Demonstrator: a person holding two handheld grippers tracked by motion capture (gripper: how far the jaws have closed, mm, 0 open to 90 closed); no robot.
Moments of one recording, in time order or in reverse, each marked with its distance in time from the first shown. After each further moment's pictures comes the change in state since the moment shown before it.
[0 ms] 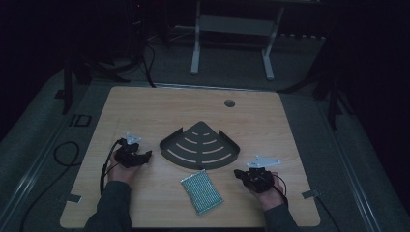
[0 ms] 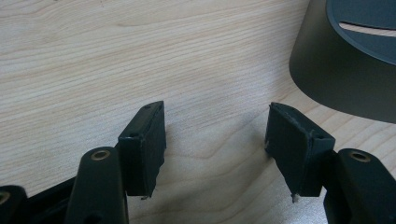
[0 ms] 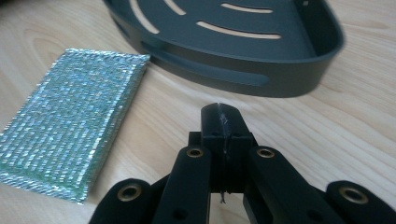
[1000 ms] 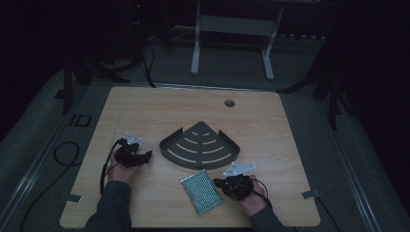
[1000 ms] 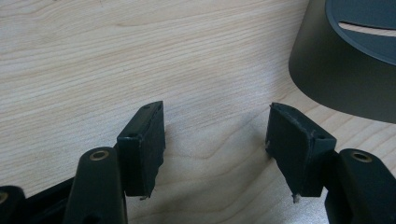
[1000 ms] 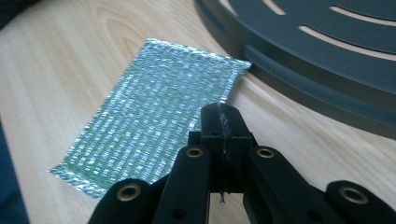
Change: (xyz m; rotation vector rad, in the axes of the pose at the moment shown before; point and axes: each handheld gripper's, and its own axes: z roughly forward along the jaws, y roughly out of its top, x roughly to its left) left arm 0.000 0.000 0.000 0.001 -0.001 0.002; right arm 0.052 0.012 0.029 0.053 0.130 -0.121
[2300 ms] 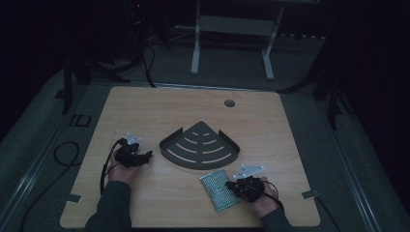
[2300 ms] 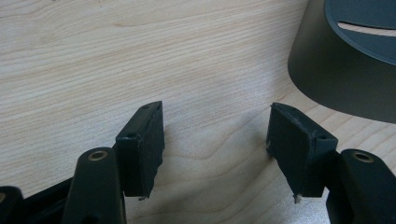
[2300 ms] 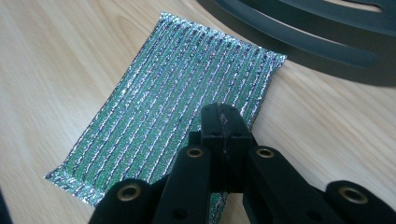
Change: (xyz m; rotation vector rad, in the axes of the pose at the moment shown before) left arm 0.000 0.000 0.000 0.000 0.000 0.001; right arm -0.020 -0.023 -0.017 0.088 -0.064 -0.012
